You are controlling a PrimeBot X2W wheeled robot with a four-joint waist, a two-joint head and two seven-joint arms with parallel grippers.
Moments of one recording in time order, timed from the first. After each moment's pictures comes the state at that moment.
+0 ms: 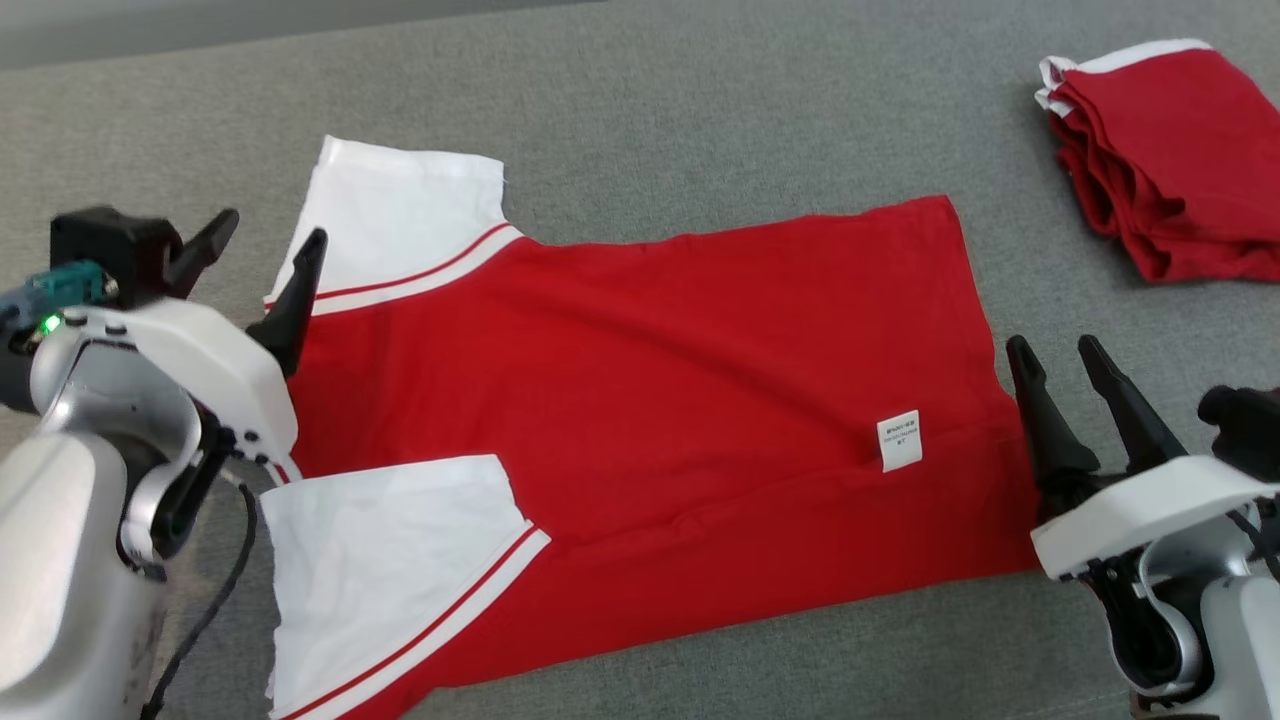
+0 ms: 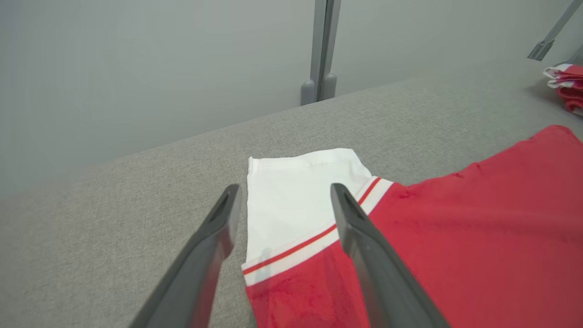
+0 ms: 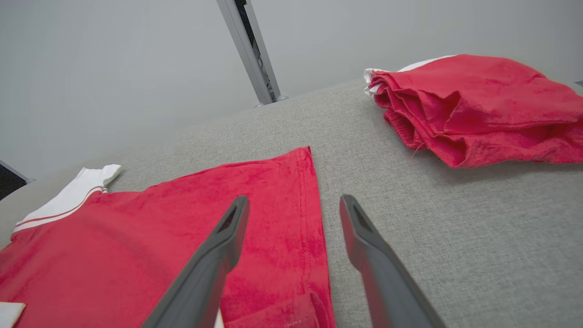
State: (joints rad) left arm -0.44 0.39 -0.19 0.09 -0.43 -0.04 0.34; right arm -0.19 -0.09 -0.01 0.07 0.44 0.13 0.10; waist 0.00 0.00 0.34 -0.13
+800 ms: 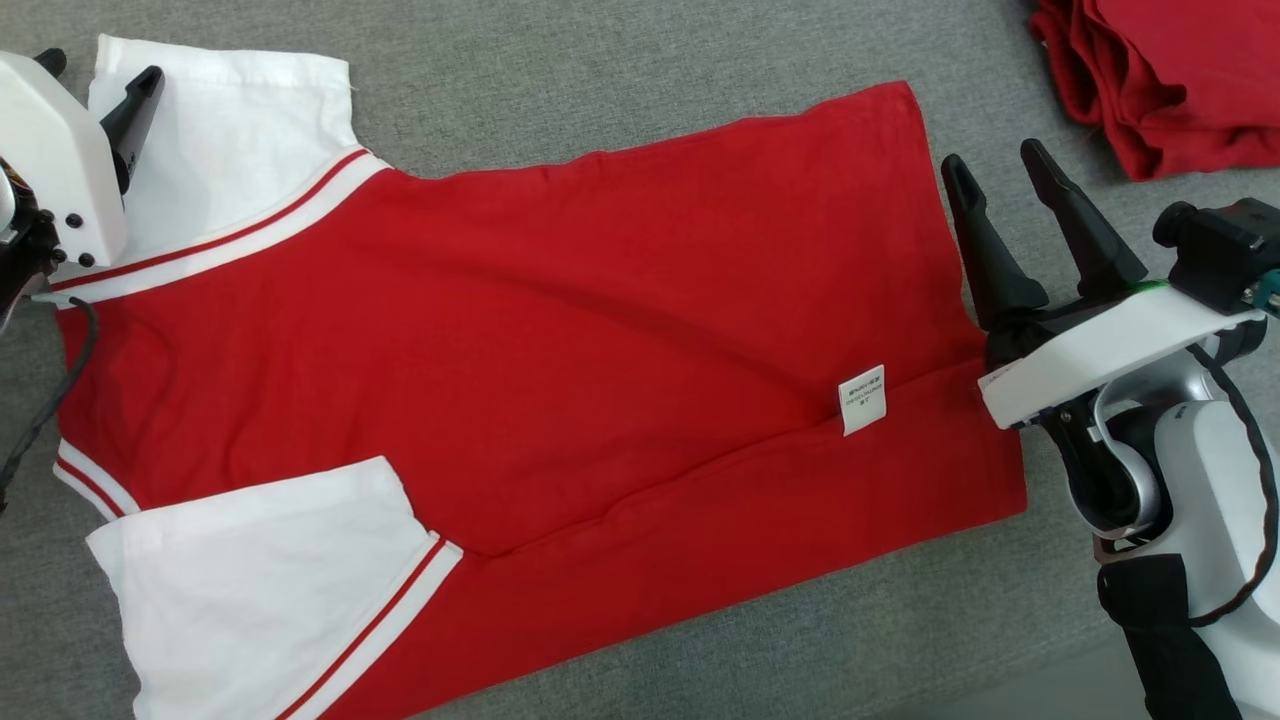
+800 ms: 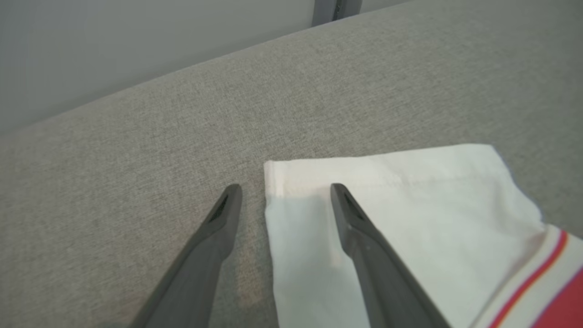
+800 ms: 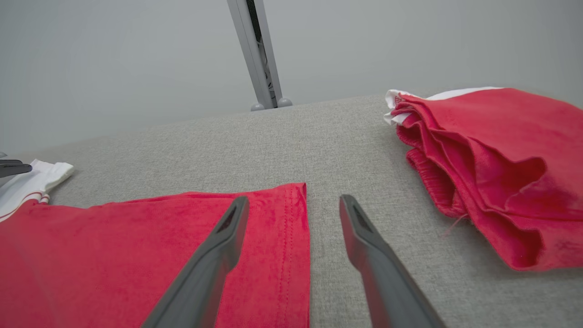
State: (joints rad) left arm -0.89 0.50 -0.24 0.43 -0.50 -0.11 0.60; right arm -0.53 -0.16 0.18 0.18 0.47 0.13 0.02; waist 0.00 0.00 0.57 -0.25
